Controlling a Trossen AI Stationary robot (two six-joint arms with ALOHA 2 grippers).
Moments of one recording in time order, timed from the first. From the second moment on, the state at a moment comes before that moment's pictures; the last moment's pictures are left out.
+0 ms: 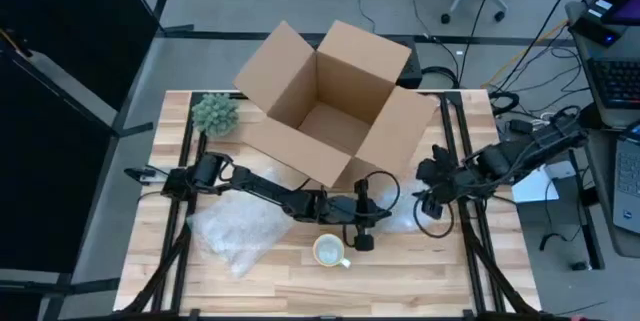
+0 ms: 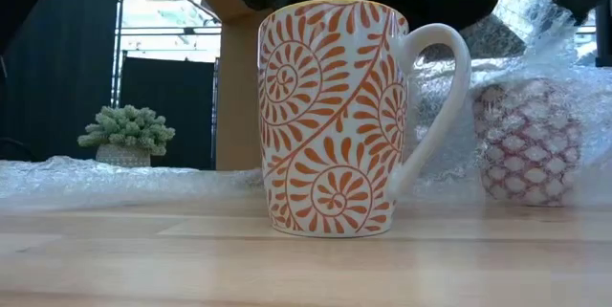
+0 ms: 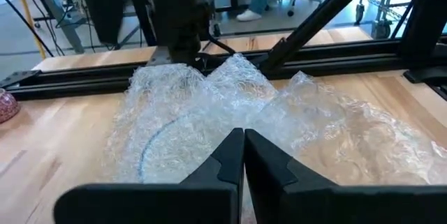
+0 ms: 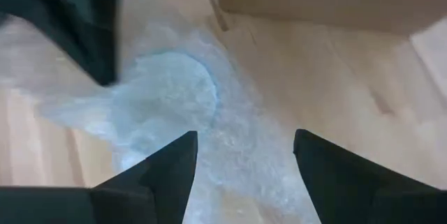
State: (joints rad) left arm -0.22 2.21 1.53 0.41 -0.24 0.06; right arm 0.42 0.90 0.82 -1.04 0.34 0.76
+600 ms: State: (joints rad) left arm -0.22 2.19 1.53 0.41 -0.24 0.06; right arm 0.35 1.23 0.72 -0.80 0.31 0.67
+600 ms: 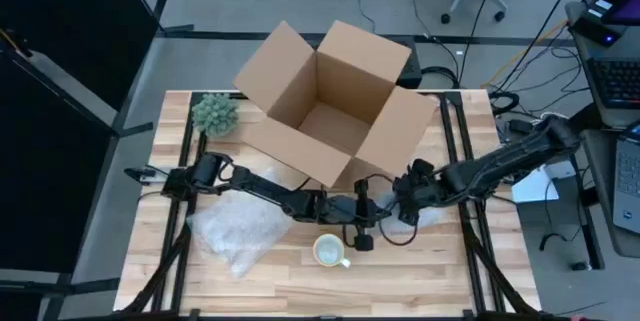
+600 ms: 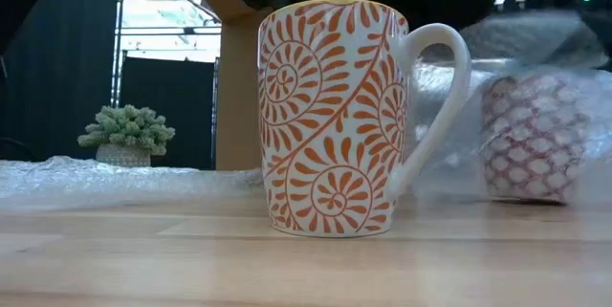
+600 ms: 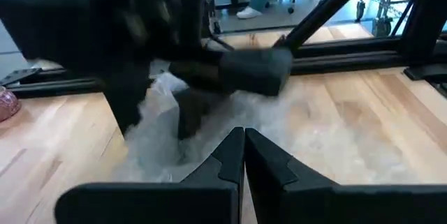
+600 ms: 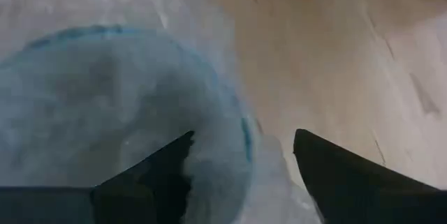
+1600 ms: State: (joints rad) left arm -0.30 2.19 1.81 -0.36 -0.43 -0.02; right arm 0.35 1.29 0.72 -0.68 0.31 0.62
